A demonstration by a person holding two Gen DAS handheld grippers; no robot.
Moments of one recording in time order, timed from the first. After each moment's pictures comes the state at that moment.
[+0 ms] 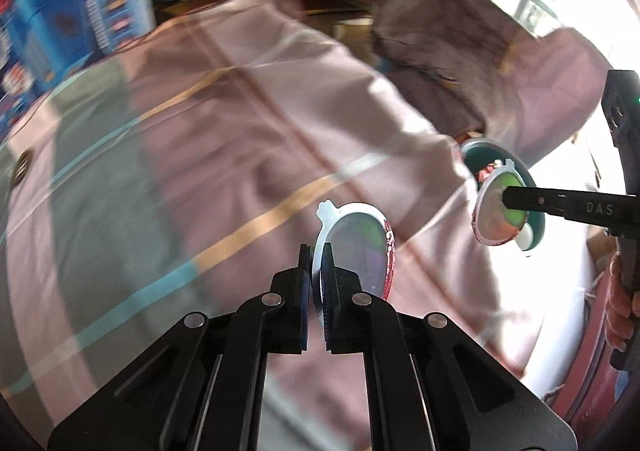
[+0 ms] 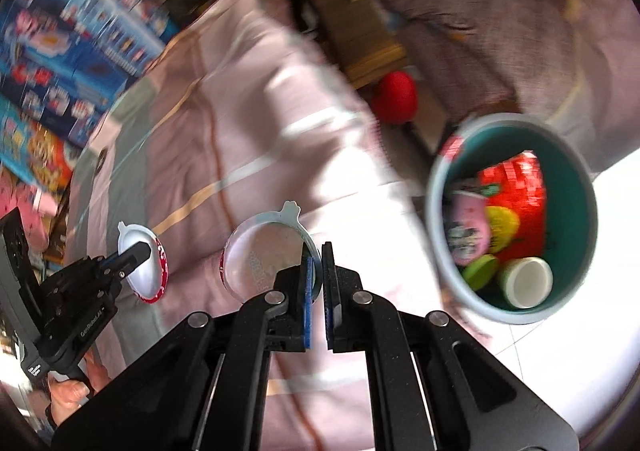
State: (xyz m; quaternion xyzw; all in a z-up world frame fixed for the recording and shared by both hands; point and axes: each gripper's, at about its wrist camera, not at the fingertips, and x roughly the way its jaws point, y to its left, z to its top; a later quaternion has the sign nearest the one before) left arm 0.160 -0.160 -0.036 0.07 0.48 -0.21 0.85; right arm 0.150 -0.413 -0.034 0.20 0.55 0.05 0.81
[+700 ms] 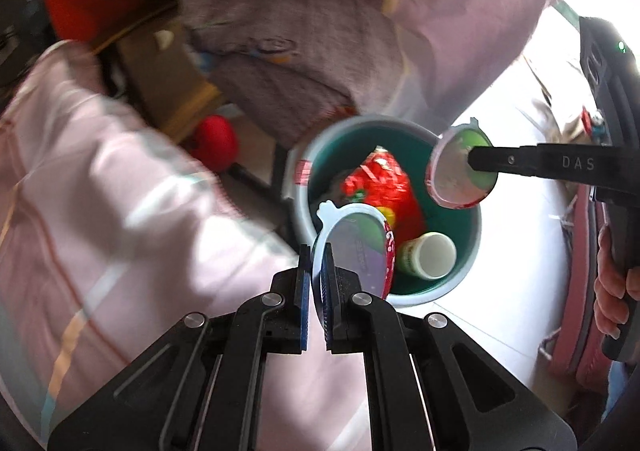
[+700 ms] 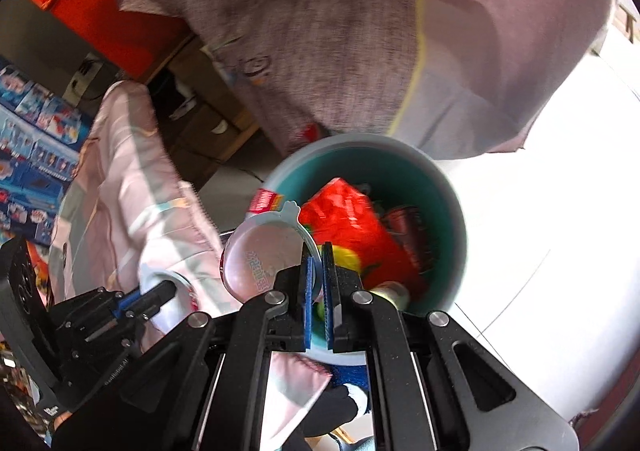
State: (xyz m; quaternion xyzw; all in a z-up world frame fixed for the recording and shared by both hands) left arm 0.163 -0.387 -0.068 0.17 0.50 -0.35 0.78; right arm 0.127 -0.600 -0.060 0.28 0.53 -0.08 0.80
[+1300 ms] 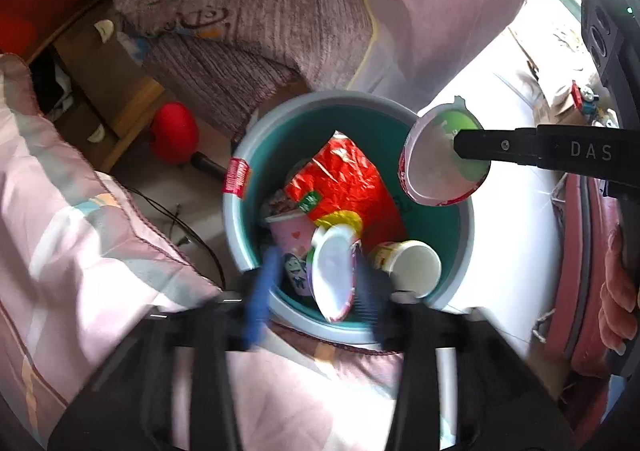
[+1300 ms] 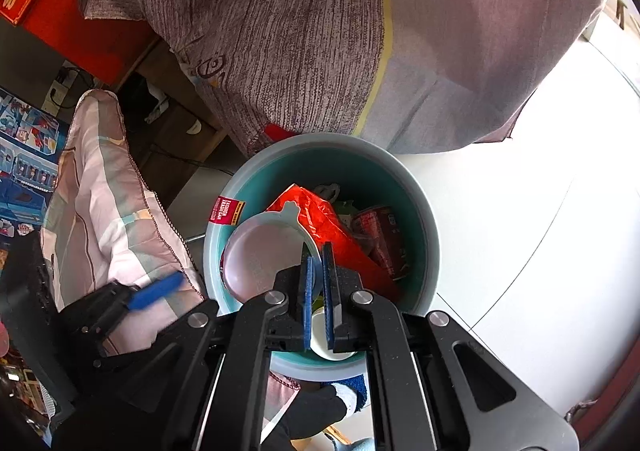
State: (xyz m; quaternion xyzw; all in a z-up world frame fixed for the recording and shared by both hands) left arm 0.171 -0.440 -0.106 0.19 0.52 -0.37 0.75; right arm 0.134 -0.623 -0.082 0.29 0.54 -0.09 0.78
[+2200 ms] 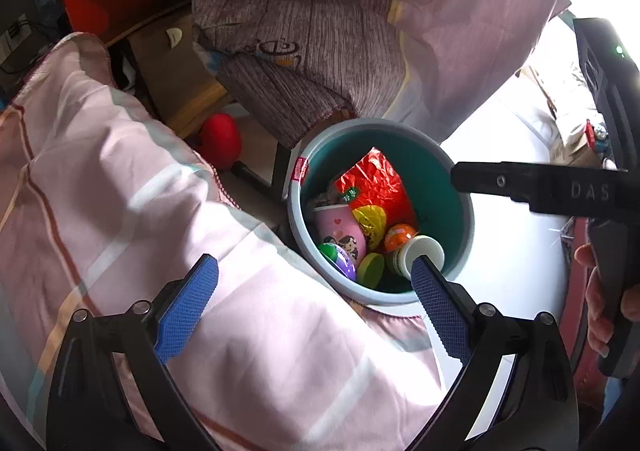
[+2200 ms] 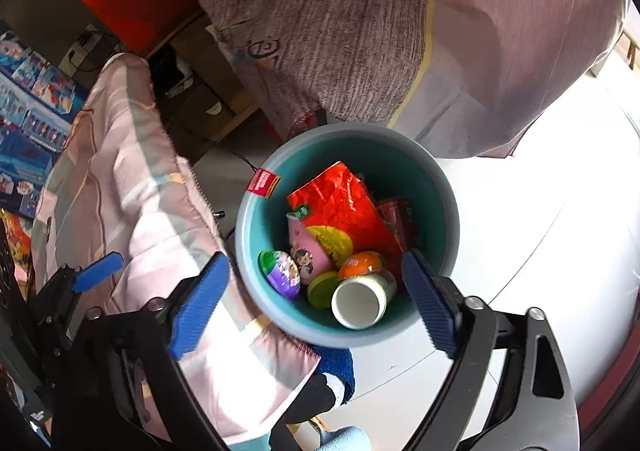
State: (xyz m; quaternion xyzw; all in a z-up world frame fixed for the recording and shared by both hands) left arm 0.148 -0.370 -0.056 0.14 0.49 -0.33 0.79; right arm 0.120 -0.571 -0.044 0.23 0.55 -0.08 0.80
